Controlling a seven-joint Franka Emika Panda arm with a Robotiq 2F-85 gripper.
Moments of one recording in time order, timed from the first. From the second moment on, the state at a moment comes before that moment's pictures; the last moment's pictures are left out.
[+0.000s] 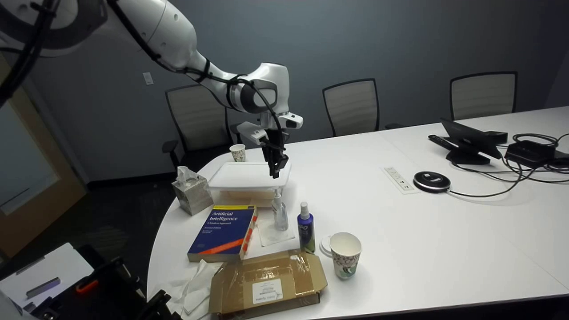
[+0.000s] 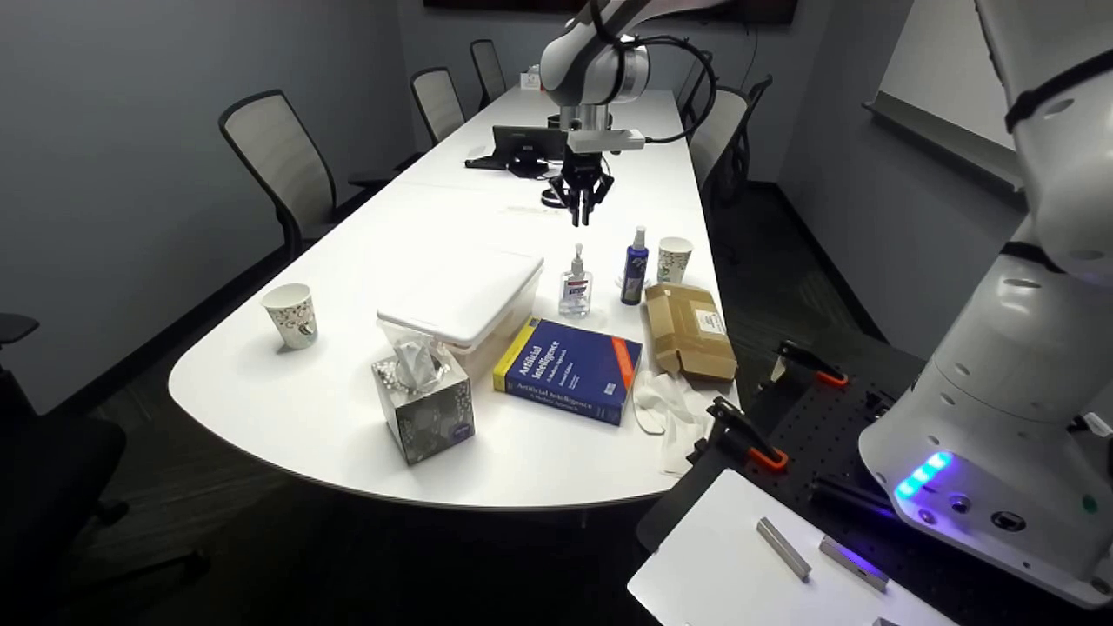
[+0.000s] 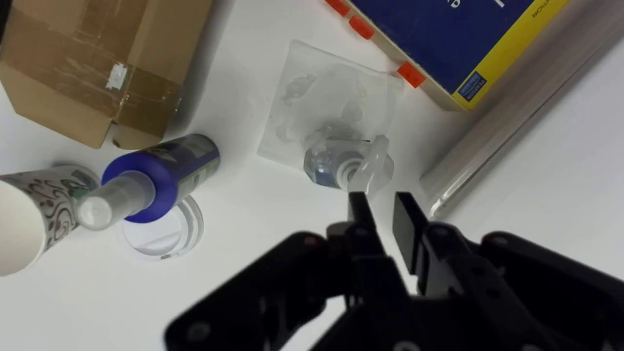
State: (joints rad) arm -0.08 0.67 -0.12 -1.62 0.13 2.19 0.15
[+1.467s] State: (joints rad) arm -0.08 0.76 -0.12 -1.58 0.12 2.19 0.17
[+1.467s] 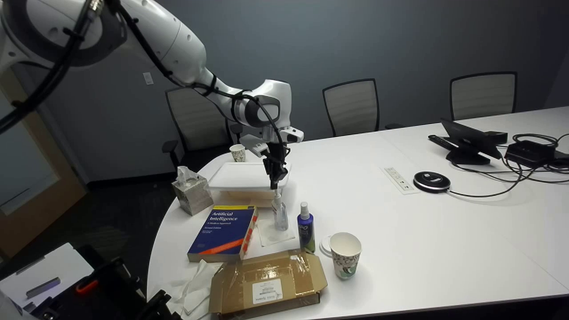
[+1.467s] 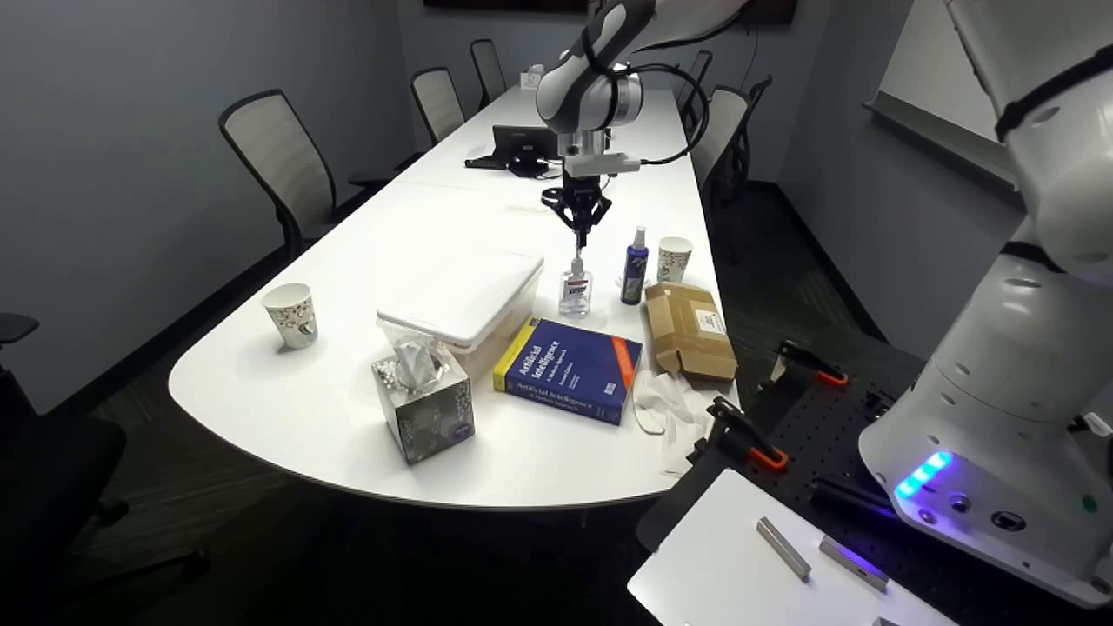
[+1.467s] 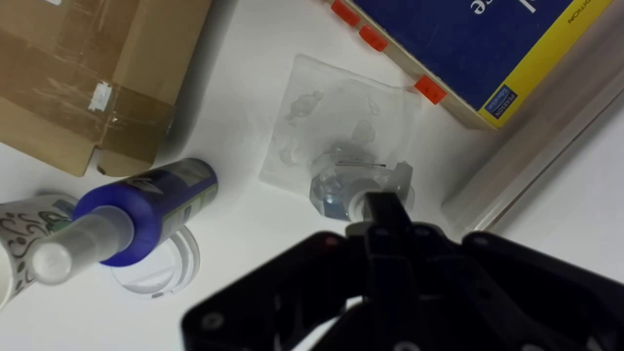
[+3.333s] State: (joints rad) arm -0.08 0.75 -0.11 -1.58 0.14 2.19 0.21
